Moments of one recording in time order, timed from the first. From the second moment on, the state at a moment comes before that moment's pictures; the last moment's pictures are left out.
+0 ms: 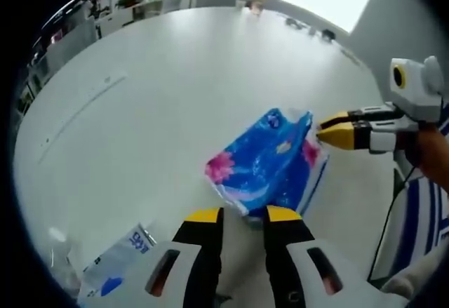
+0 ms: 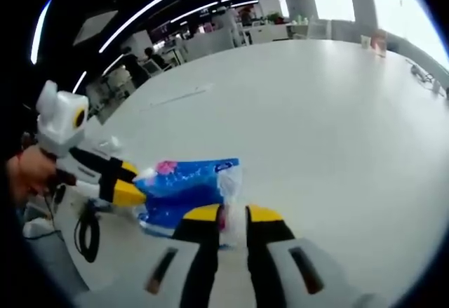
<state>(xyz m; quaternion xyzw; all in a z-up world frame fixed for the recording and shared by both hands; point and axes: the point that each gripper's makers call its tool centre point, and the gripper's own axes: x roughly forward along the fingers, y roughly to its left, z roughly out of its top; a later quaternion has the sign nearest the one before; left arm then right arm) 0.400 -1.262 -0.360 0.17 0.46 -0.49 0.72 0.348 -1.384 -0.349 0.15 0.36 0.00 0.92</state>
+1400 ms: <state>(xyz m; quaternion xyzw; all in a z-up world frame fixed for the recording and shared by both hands) 0.408 -1.270 -0.283 0.08 0.37 -0.54 0.75 0.362 -1.376 -0.278 0.17 0.26 0.02 0.95</state>
